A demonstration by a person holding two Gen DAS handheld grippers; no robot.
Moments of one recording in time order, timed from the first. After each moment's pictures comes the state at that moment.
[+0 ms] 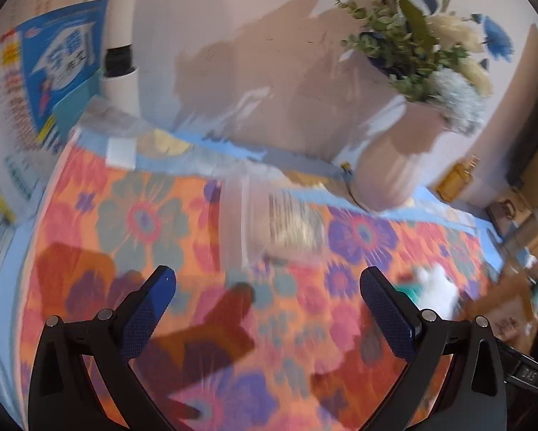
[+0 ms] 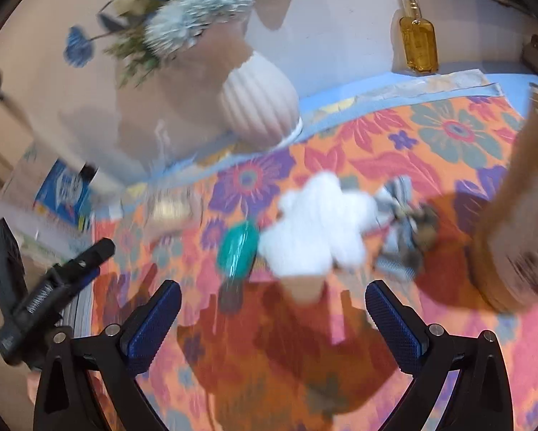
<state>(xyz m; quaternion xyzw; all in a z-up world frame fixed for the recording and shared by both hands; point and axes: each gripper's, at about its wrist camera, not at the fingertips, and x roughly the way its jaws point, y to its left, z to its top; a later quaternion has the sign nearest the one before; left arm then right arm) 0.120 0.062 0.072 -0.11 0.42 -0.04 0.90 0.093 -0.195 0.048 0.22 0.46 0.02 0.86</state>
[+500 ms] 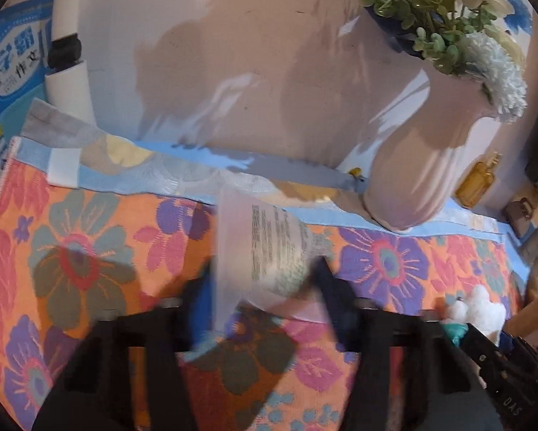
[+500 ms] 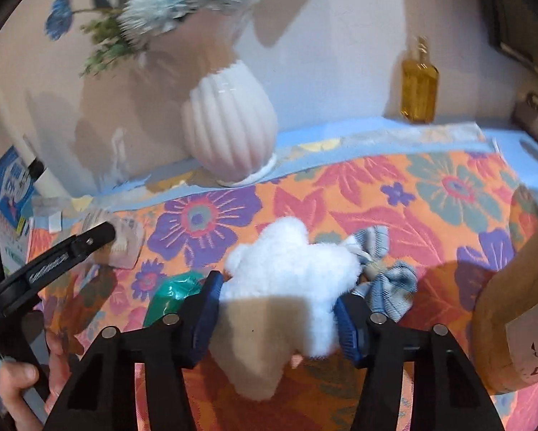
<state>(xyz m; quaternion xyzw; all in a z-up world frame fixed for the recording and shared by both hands) 0.160 0.039 0.033 -0.10 0.39 -0.05 0.91 0.110 -0.175 0.026 0.10 0.40 -0.01 0.91</state>
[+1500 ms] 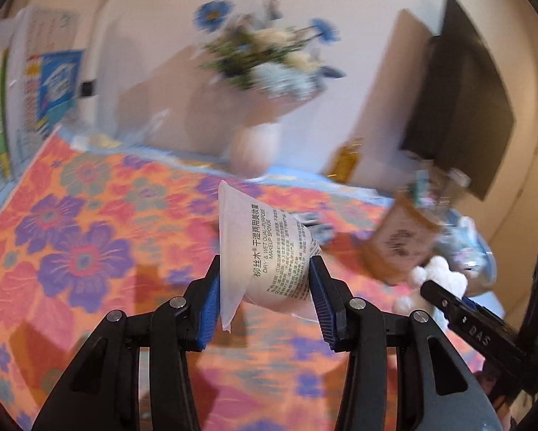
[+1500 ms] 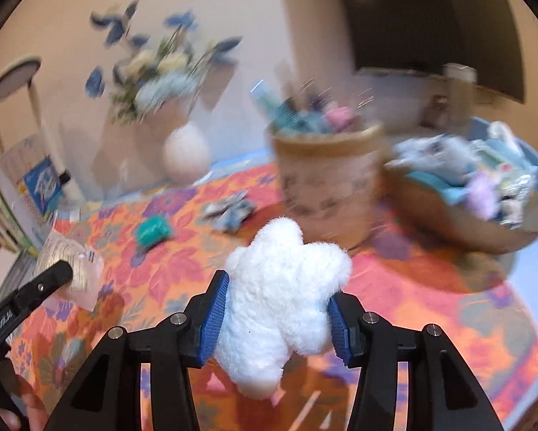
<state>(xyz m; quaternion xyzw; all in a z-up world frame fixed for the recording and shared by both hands) -0.077 -0.047 0.094 -0.12 0.29 -0.15 0.94 -0.107 -0.267 0.084 0.12 0.31 -0.09 0.94</state>
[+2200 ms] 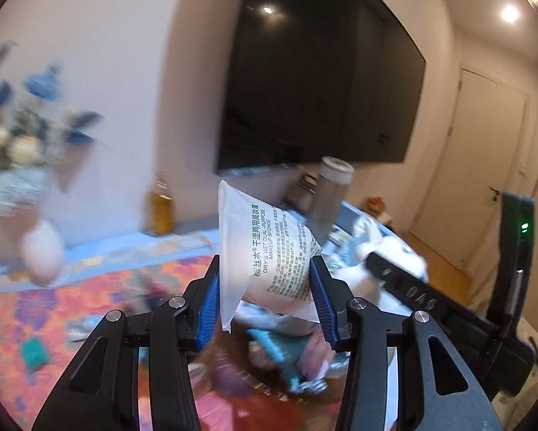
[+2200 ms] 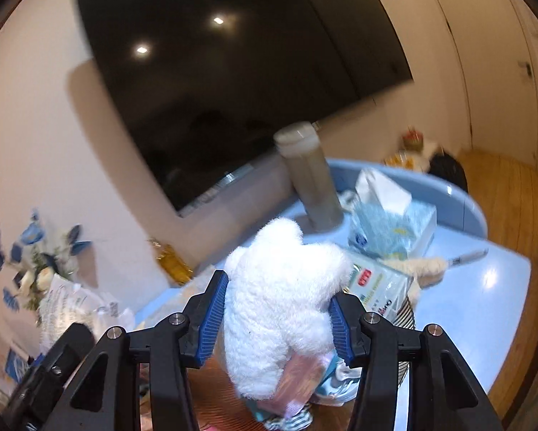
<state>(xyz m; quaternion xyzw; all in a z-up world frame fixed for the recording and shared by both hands) 0.001 -0.347 0.191 -0.01 0.28 -0.32 0.90 -0.085 -0.506 0.166 0.28 0.25 -0.26 0.89</state>
